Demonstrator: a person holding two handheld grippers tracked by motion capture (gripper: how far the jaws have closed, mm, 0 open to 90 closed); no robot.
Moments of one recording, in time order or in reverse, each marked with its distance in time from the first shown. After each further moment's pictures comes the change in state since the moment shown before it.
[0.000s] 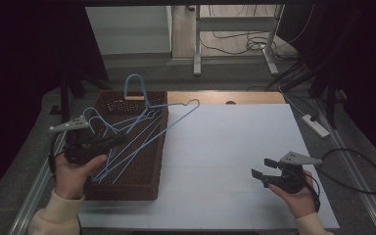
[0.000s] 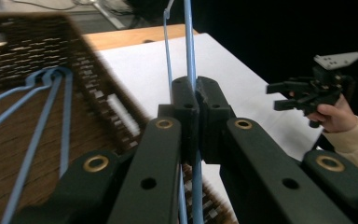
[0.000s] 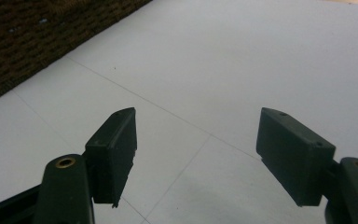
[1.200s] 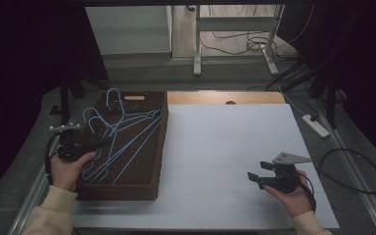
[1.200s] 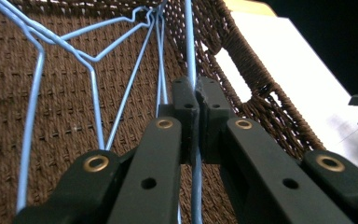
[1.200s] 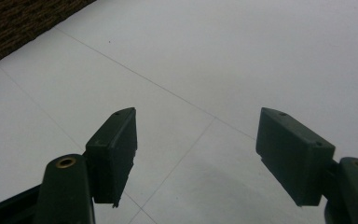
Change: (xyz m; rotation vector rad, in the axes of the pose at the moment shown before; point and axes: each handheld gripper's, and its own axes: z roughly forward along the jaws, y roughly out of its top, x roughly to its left) left arm 0.087 -0.036 0.027 0.123 0.169 -0.215; right arm 0.002 -0.004 0.015 0.086 -0.001 -0.023
